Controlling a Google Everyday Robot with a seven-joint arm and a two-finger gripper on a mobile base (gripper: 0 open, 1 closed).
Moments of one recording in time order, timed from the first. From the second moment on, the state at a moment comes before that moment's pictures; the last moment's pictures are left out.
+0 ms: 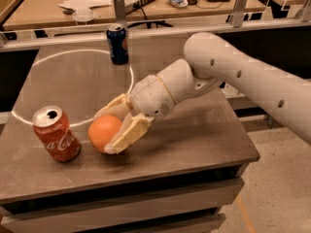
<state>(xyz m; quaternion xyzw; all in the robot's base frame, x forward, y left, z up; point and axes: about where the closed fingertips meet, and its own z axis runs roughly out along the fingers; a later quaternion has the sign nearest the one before) 0.421 0.101 0.873 -0.70 0.45 0.48 0.29</state>
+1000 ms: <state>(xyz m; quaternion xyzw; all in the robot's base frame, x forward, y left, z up) 0.427 0.124 0.848 -0.70 0.47 0.46 0.28</state>
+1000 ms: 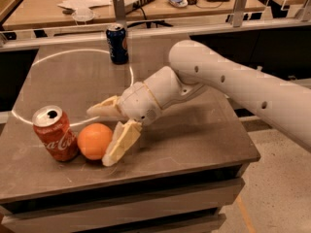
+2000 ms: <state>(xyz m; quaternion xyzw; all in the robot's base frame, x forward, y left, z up) 0.560 -0.028 0.904 -0.60 0.63 0.24 0.43</state>
